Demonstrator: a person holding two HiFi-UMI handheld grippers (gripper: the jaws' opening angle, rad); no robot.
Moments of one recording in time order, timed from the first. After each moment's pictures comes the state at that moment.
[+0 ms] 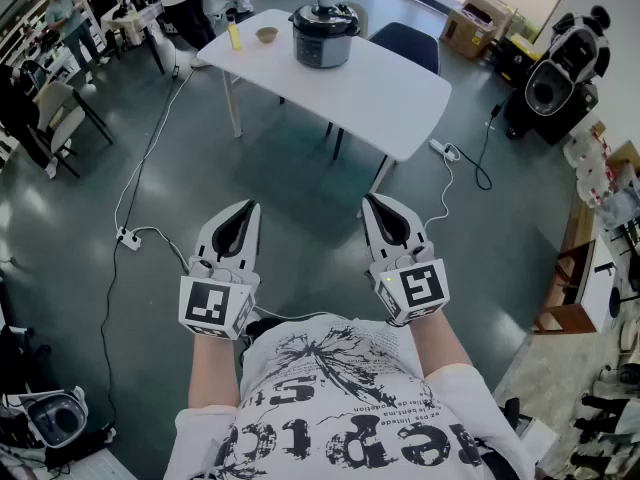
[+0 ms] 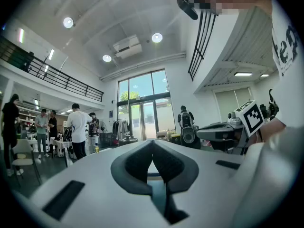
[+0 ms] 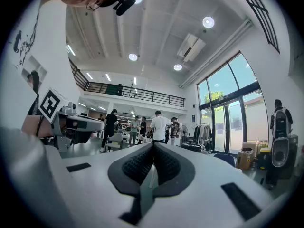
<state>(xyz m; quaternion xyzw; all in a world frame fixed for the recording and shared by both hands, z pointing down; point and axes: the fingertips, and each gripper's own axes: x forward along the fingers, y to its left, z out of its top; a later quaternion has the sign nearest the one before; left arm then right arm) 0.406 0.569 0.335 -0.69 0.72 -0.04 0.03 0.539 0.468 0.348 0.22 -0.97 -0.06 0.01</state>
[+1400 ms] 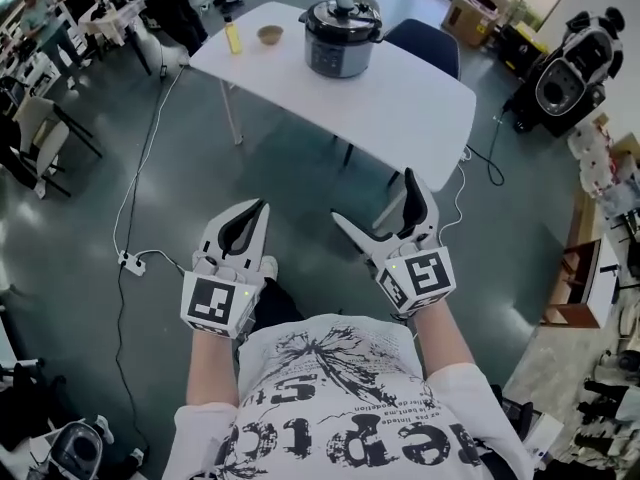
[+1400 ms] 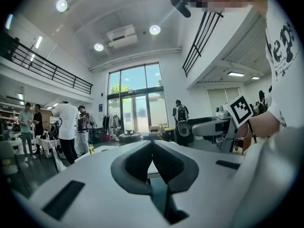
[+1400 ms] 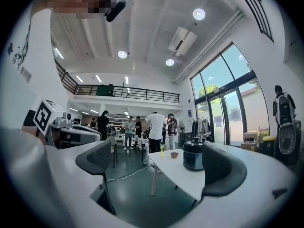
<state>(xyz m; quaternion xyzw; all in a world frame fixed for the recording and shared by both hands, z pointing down) 0.197 0.430 0.365 -0.74 0.67 -0.08 0.01 0.314 0.332 0.361 0.24 -0.97 0.00 0.00</state>
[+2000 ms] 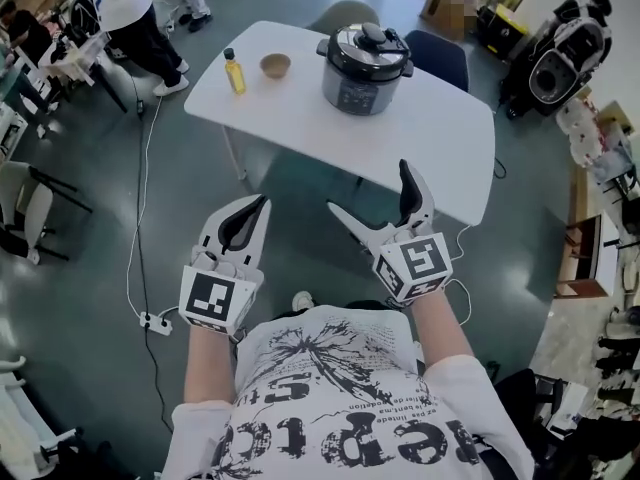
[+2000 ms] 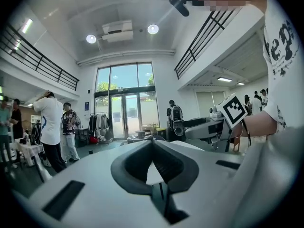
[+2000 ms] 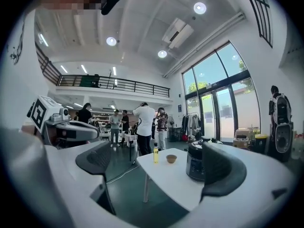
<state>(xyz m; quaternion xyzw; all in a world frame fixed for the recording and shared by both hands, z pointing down) -0.111 0.272 0.337 -0.80 0.60 -0.05 0.02 0.007 0.189 0.349 0.32 -0.95 0.01 0.03</state>
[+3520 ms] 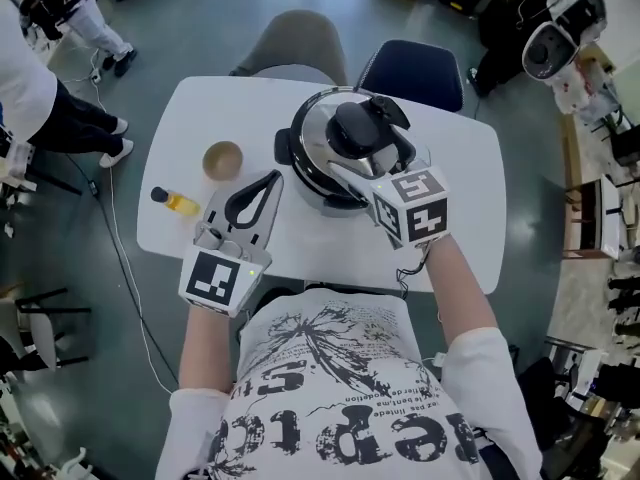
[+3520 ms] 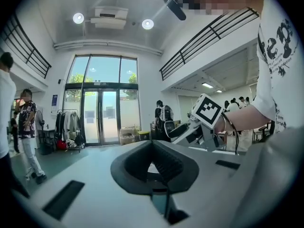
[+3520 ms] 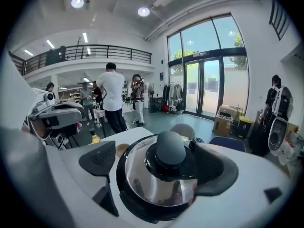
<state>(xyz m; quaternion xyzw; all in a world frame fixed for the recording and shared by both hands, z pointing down) -0.161 -0.269 0.348 -0.89 0.46 -0.05 0.03 -0.056 -0.351 0.410 0.40 -0.88 0.11 0.22</state>
